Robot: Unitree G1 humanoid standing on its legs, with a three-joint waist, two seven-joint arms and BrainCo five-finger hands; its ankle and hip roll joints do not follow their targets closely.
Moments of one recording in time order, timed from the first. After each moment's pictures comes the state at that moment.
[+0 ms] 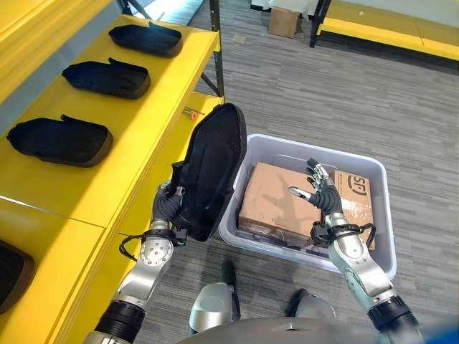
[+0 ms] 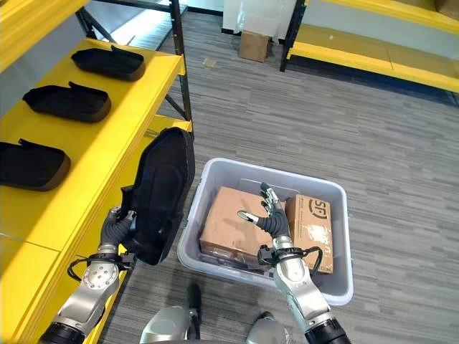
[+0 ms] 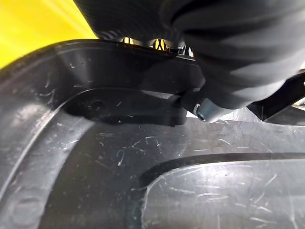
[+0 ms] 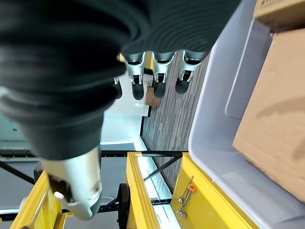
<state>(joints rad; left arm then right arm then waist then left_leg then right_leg) 0.06 0.45 -0.19 0.09 -0.17 -0.04 0.41 0.02 -0.32 0.31 0.02 0.29 -0.14 -0.27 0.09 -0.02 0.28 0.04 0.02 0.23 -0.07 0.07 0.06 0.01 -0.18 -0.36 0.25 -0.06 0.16</state>
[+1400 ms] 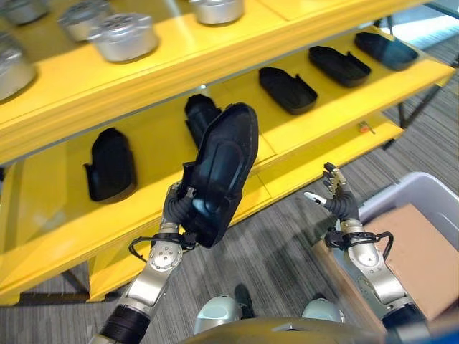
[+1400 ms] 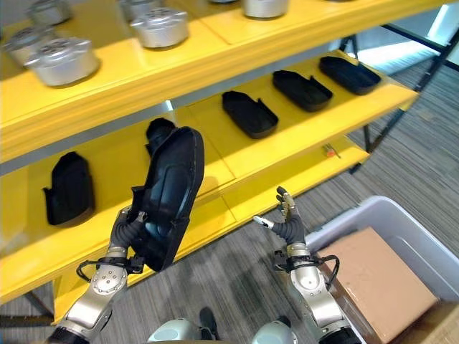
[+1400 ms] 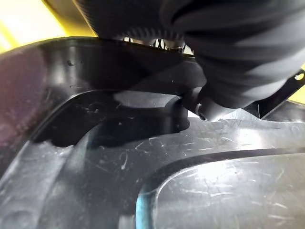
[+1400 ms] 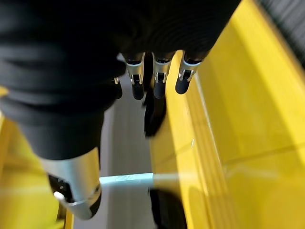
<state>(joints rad) 0.13 0.45 -0.24 0.04 -0.11 -0.07 0.44 0.05 -0.38 0.33 0.05 0.31 -0.22 -0.28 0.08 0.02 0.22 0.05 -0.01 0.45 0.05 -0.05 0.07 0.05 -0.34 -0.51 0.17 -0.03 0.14</state>
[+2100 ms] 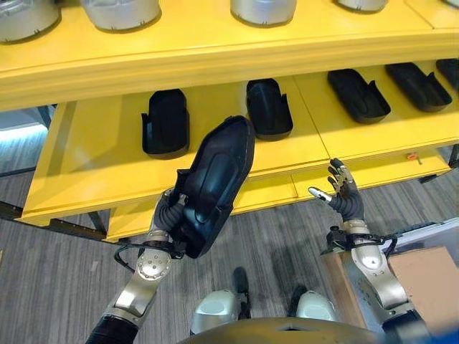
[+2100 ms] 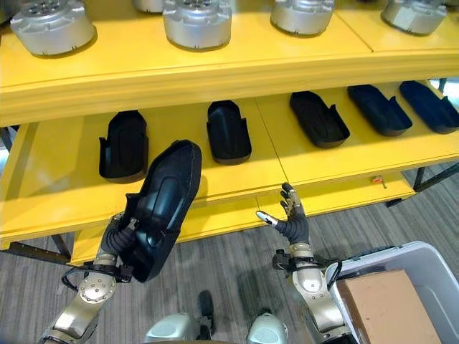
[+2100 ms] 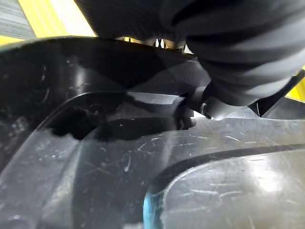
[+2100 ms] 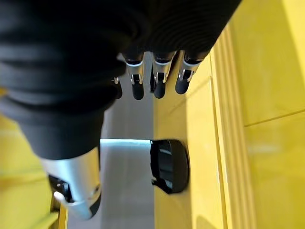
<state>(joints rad) 0.18 0.48 -0.22 0.03 -0.06 -0.07 0.40 0.13 -0.37 0.25 -0.04 0.31 -0.23 -0.28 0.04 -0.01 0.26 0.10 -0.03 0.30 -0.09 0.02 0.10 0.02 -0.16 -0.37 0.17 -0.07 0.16</state>
